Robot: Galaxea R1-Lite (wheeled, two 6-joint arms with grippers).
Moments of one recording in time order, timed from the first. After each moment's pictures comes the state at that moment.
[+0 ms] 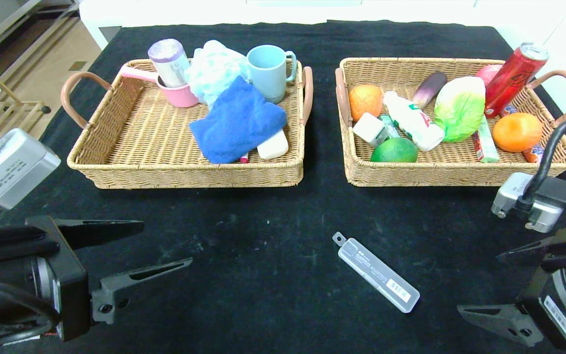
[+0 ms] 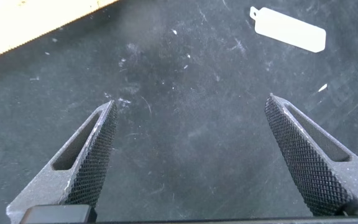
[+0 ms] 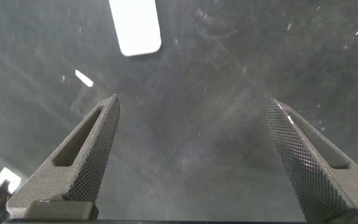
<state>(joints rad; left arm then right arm) -0.45 1.10 -0.80 0.06 -0.17 0.06 0.62 1.37 -1.16 0.68 -0.10 -0.10</state>
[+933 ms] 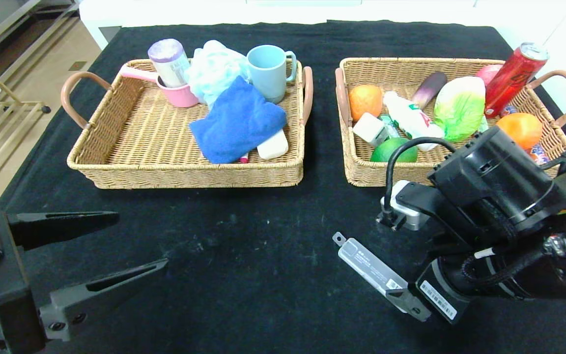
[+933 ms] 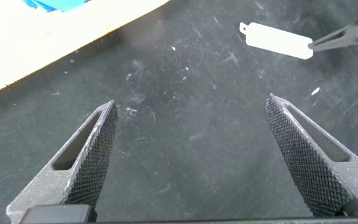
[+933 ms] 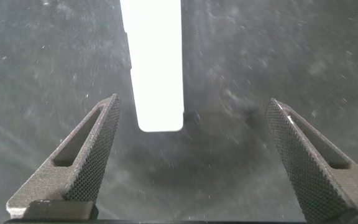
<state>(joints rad) -0.45 1.00 -0.80 0.06 -0.17 0.10 0.79 1.65 -1.32 0.62 -0.30 -0.07</state>
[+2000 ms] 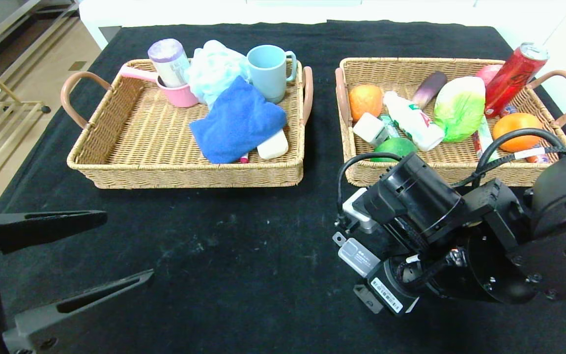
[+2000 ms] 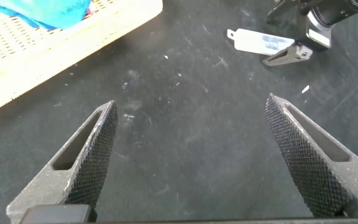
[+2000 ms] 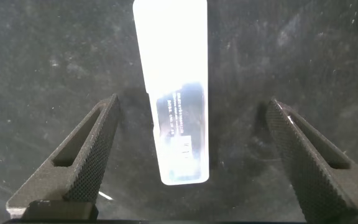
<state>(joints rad) -0.49 0.95 -0.79 0.07 -0.17 0.14 0.85 1.79 -1.39 0.58 -0.39 0.01</state>
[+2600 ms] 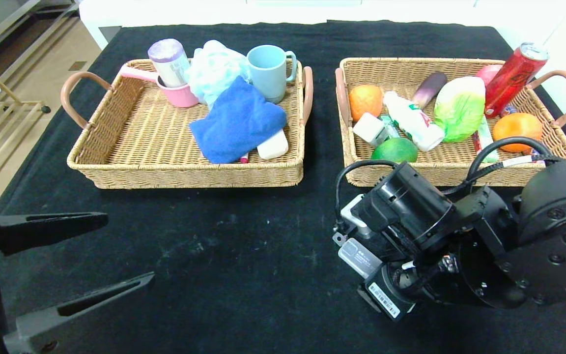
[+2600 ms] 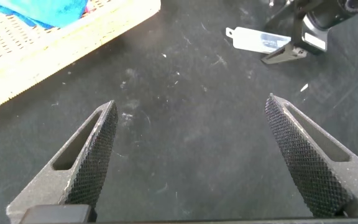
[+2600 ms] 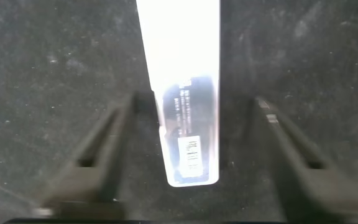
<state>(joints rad) -0.49 0.95 -0.78 0.07 -0.17 0.14 0.85 1.81 -1.37 0.58 -0.38 0.04</state>
